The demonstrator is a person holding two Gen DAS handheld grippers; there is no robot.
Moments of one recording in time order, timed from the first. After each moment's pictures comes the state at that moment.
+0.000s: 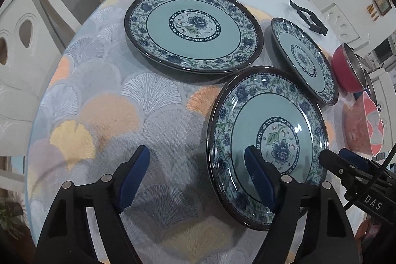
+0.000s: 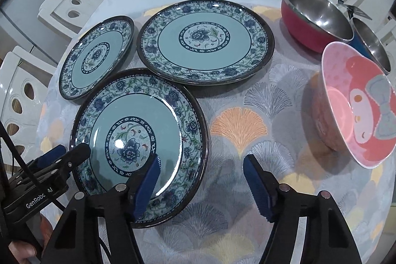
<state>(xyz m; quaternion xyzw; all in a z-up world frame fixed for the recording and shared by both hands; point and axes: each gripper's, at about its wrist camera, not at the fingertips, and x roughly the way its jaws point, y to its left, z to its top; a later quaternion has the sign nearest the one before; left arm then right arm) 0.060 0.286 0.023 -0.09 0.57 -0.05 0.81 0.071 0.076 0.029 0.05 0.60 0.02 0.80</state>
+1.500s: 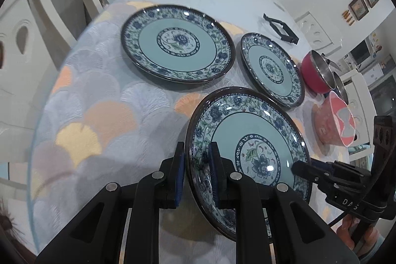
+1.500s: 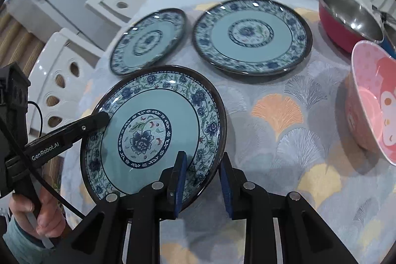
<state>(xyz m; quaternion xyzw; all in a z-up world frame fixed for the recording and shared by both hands) 0.034 0.300 0.057 -0.12 0.54 -0.11 0.83 0.038 0.080 0.050 0.08 0.58 0.16 0.80</state>
